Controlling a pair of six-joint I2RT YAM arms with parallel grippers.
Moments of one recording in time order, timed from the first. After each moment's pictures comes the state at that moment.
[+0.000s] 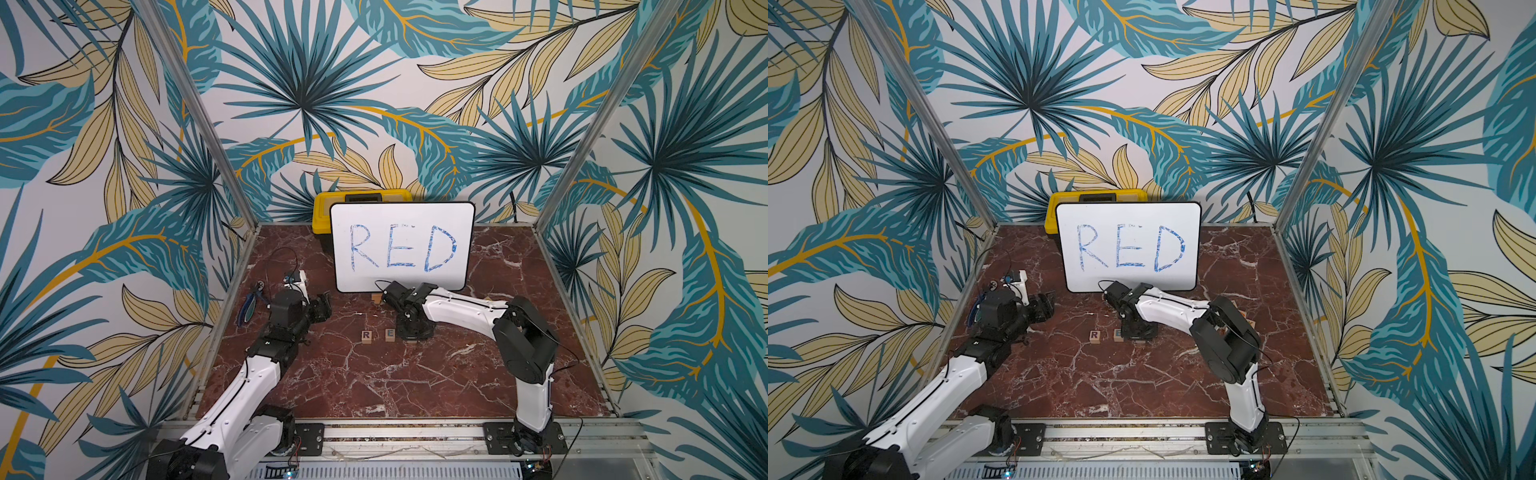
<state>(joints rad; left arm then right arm) -0.17 0.95 0.50 -0.01 0.02 -0.41 0.81 1.97 1.41 -0.91 0.13 0.86</state>
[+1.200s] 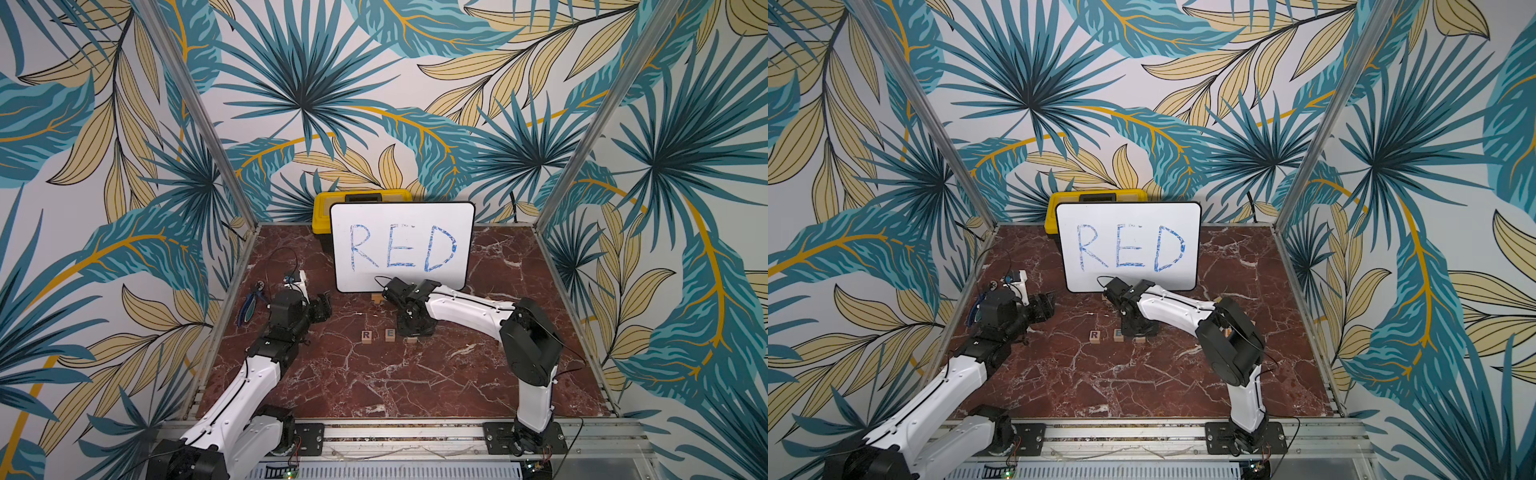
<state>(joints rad) -0.17 0.95 0.50 -0.01 0.02 -0.41 0.81 1.93 1.44 -0.94 0.16 0.79</state>
